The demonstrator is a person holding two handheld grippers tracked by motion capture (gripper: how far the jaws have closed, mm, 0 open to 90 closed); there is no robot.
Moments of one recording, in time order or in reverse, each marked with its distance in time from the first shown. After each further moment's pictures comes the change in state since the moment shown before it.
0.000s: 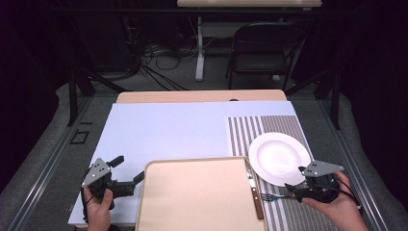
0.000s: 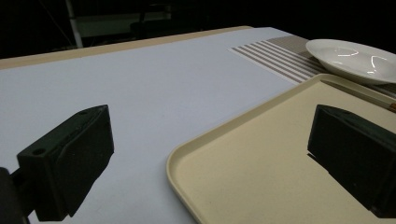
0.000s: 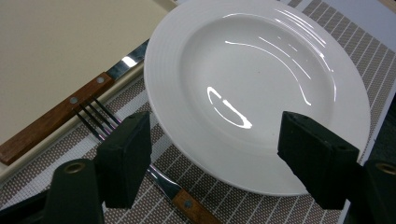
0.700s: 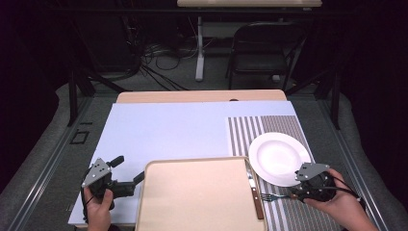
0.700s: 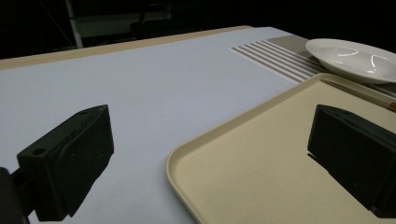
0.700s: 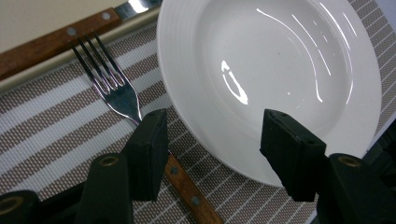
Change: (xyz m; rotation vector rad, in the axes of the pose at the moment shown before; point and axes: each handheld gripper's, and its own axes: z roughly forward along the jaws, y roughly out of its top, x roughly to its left) left arm -0.001 0.000 0.000 0.001 0.000 0.002; right arm -0.002 0.005 0.007 0.167 0.046 -0.243
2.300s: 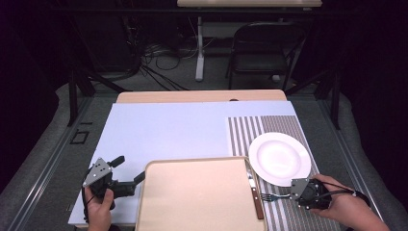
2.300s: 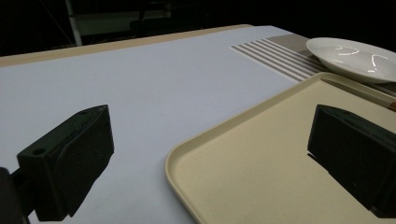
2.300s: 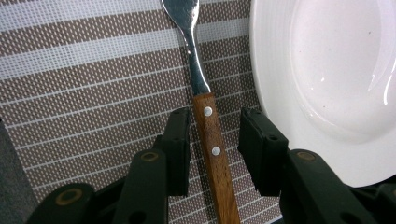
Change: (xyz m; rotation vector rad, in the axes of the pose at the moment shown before) left arm 0.000 0.000 0.001 0.011 0.000 -0.005; right arm 0.016 -0.004 0.013 0.250 0.104 -0.396
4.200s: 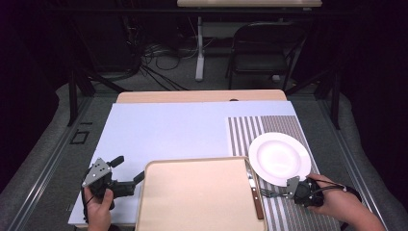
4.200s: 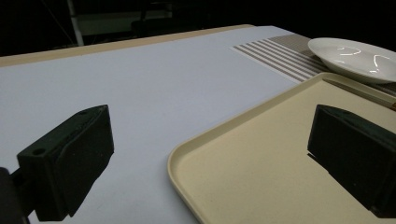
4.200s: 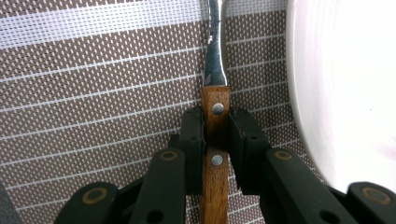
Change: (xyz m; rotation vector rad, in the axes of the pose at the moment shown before) left arm 0.001 0.000 0.000 -0.008 0.006 0.003; right arm -0.007 0.001 0.025 0.090 0.094 -0.028
